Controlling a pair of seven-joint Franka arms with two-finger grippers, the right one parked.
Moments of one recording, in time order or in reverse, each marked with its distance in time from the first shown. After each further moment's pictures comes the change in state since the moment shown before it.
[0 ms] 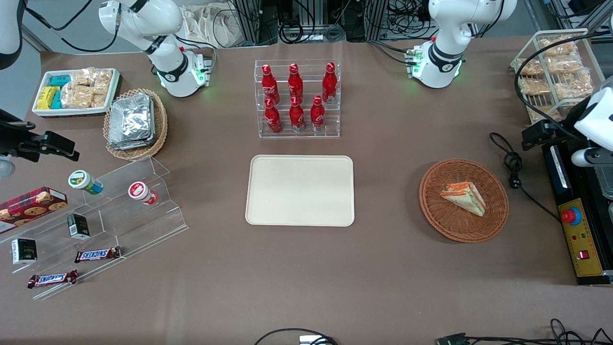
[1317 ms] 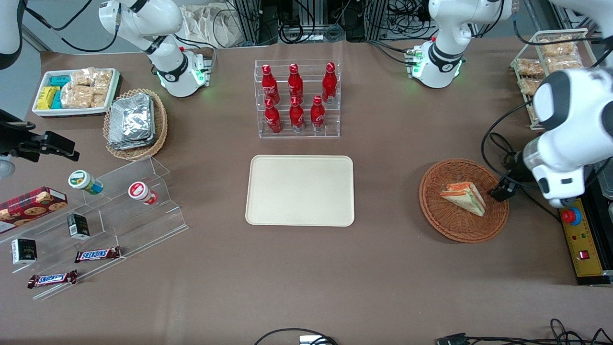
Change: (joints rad) arm 0.001 0.065 0.004 -0.427 -0.043 0.495 -0.977
